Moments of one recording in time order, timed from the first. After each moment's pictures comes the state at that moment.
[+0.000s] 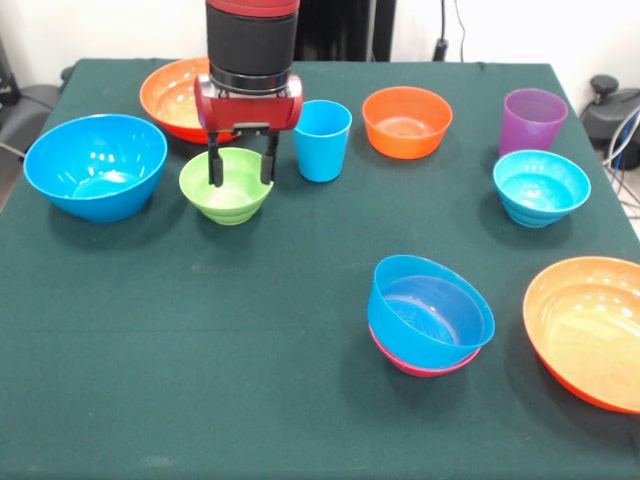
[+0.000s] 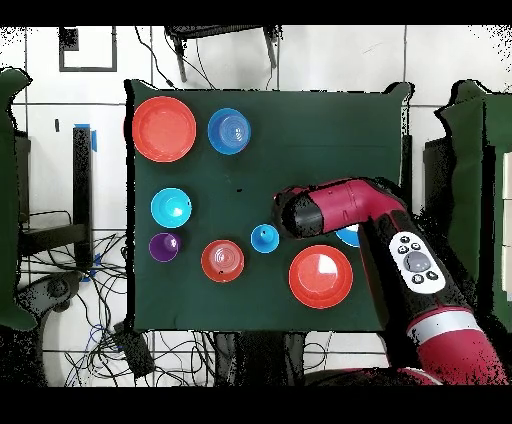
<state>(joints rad) -0.63 -0.59 0.44 1.63 -0.80 0.55 1.80</state>
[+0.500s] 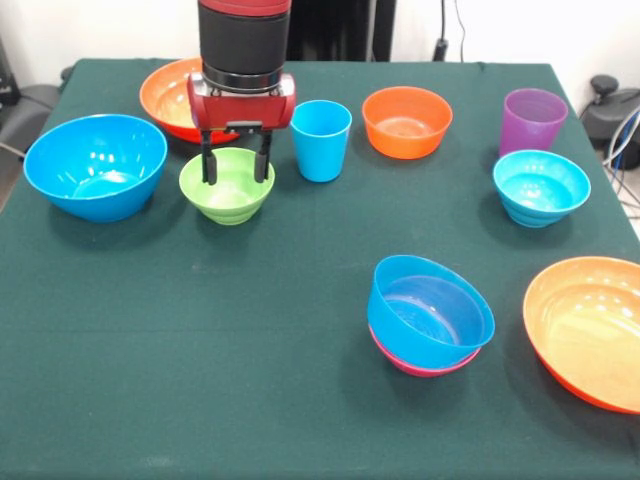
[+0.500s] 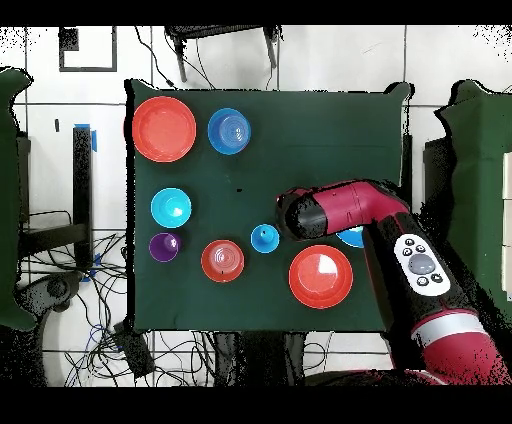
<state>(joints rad) -0.65 -0.59 0.44 1.63 -0.80 0.55 1.80</state>
